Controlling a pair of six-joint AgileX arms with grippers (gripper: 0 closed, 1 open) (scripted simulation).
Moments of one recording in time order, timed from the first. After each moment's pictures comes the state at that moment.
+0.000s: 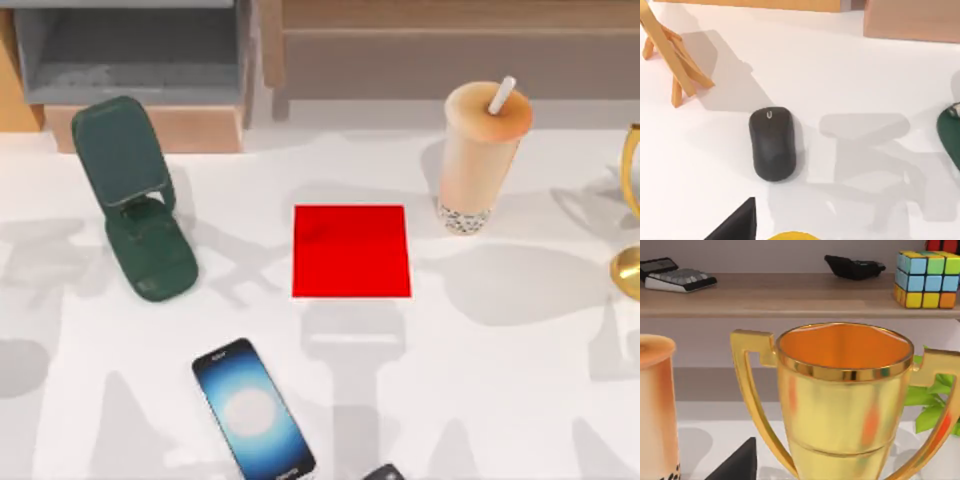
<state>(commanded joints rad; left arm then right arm) 0.11 0.91 0.77 -0.56 -0.02 0.04 0.00 0.00 0.00 0.00 0.00 0.00</state>
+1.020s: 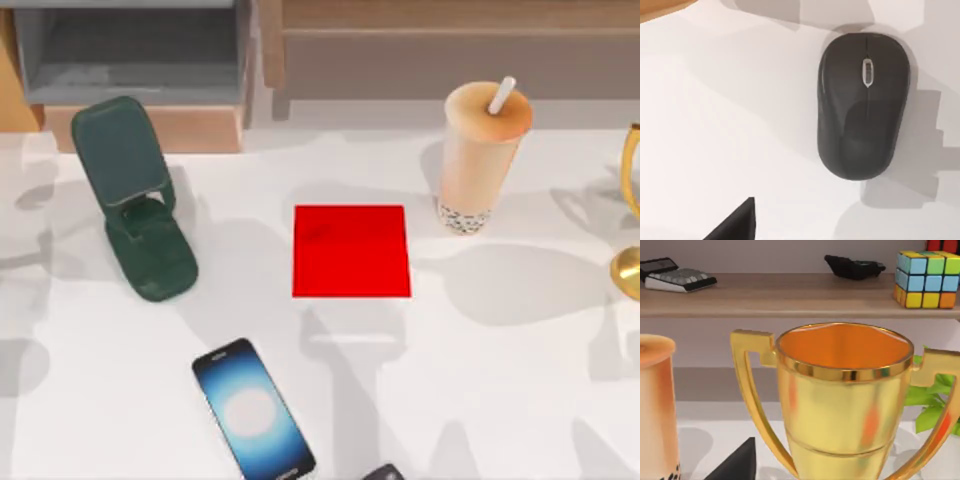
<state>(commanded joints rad) 0.25 2.18 1.88 -1.27 0.01 0.02 0.00 0.00 0.00 0.00 0.00 0.00</state>
